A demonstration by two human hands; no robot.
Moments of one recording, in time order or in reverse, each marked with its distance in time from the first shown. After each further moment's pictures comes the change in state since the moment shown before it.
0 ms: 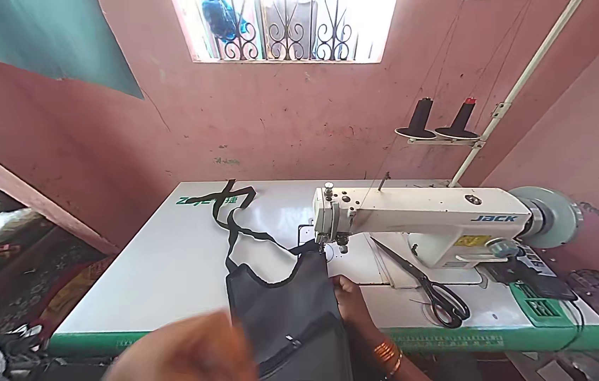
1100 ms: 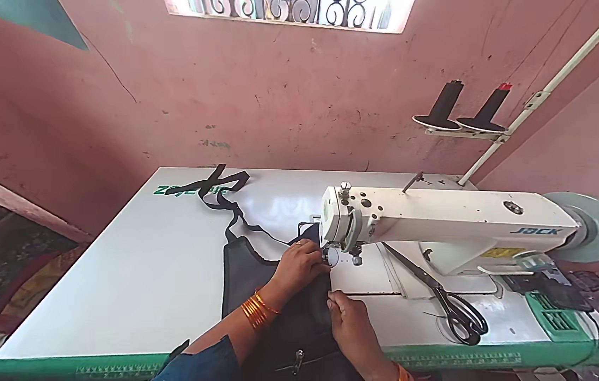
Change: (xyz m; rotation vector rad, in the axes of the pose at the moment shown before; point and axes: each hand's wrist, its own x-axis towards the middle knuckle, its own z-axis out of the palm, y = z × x) left_hand 0.160 -0.236 -0.003 0.849 0.529 0.077; right_hand -0.006 0.001 0.012 -0.687 0.009 -0.305
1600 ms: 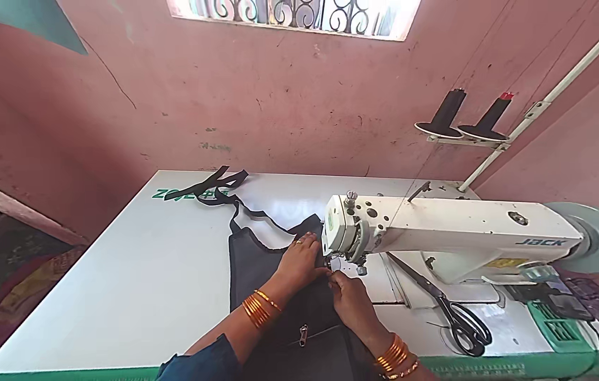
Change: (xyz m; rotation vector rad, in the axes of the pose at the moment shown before) left_hand 0.046 0.020 -0.039 0.073 -0.619 -0.470; right_hand 0.061 -0.002 -0.014 -0.120 -0.241 0.175
